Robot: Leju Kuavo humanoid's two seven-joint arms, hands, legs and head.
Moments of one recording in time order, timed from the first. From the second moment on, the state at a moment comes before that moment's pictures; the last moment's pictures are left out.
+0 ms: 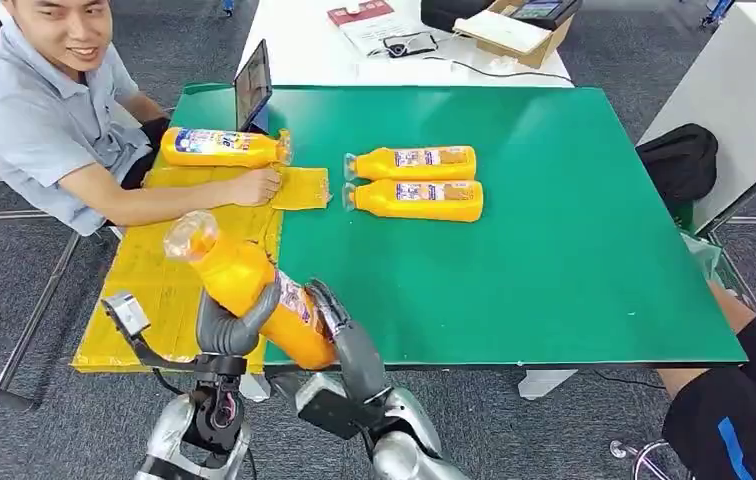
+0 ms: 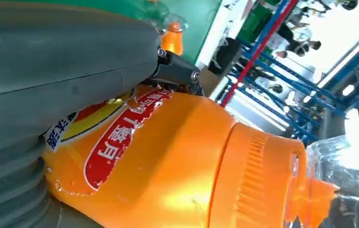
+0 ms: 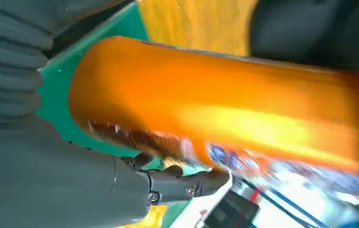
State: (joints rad) left arm -0.09 -0.22 -0.27 -1.46 0.44 -0.03 -0.35; right arm -0.18 0.22 0.57 -1.08 0.39 -0.40 -0.56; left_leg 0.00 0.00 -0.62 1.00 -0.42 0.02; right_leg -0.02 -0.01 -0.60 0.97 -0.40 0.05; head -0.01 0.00
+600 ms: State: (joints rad) left arm -0.17 -0.19 -0.25 -1.42 0.06 0.29 -0.45; right arm -0.15 0.19 0.43 -1.30 0.37 -0.61 -0.67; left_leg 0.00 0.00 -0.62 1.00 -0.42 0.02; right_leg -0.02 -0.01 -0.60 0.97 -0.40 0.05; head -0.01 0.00
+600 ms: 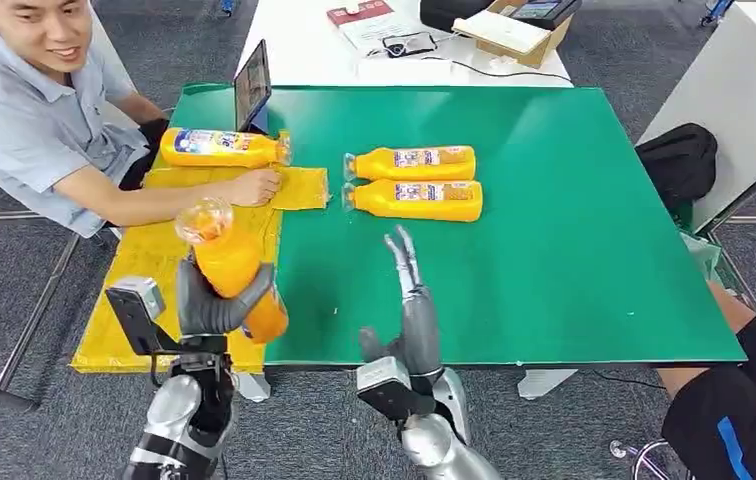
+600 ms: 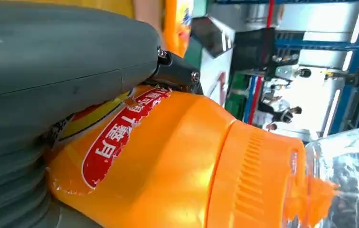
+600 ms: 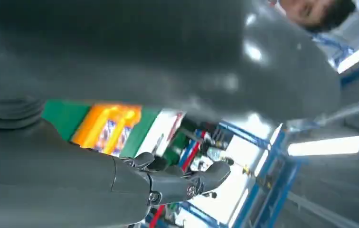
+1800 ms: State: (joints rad) left arm -0.70 -0.13 -0.13 -0.49 -1.08 0.46 -0.16; right arm -0.18 0.23 0.28 -1.31 0.20 -0.68 -0.70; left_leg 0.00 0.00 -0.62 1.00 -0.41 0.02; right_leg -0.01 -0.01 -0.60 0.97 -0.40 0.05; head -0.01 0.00
